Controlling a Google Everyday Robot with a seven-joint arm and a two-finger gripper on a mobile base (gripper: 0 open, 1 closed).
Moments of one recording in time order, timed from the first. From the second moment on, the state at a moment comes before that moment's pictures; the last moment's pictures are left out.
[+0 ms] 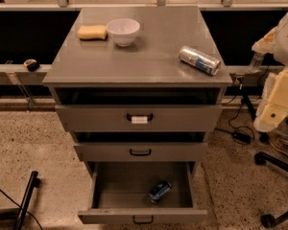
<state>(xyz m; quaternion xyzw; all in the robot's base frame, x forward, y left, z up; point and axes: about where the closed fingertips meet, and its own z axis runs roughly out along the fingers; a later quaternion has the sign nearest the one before) 0.438 -0.217 0.976 -0.60 0.78 -0.03 0.16</state>
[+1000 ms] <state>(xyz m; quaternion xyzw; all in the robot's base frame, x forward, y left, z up) 0.436 -0.164 0.897 -0.66 0.74 0.01 0.12</state>
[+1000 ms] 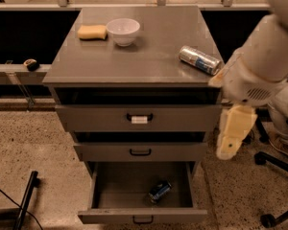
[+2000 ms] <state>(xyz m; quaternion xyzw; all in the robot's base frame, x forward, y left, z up) 0.411 -0.144 0.849 -0.69 0.71 0.04 0.12</state>
